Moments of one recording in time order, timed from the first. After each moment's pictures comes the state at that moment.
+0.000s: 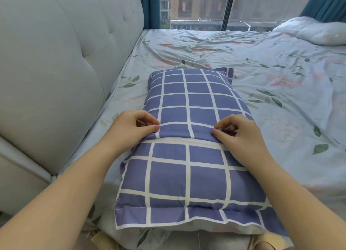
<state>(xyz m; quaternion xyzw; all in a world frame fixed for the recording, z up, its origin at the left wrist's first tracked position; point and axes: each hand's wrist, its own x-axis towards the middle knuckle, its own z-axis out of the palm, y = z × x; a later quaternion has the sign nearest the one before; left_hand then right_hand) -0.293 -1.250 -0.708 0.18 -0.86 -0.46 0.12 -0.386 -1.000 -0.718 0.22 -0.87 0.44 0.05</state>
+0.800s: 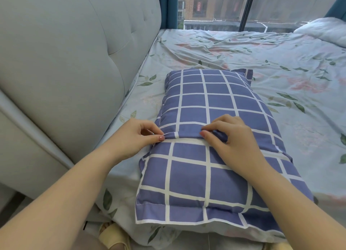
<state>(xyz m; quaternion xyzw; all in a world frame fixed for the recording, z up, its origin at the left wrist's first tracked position) -0.256 -1.275 -0.708 0.17 -0.86 -0.48 0.04 -0.361 -1.046 -0.718 0.37 -0.85 0.36 0.09</state>
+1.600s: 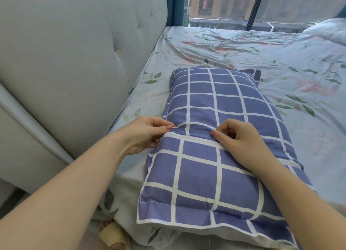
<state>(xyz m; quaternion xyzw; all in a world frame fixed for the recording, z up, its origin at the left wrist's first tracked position) -0.291 -1.285 -0.727 0.24 -0.67 -0.70 -0.04 -0.385 -1.048 -0.727 0.31 -0.85 0.43 -0.05</state>
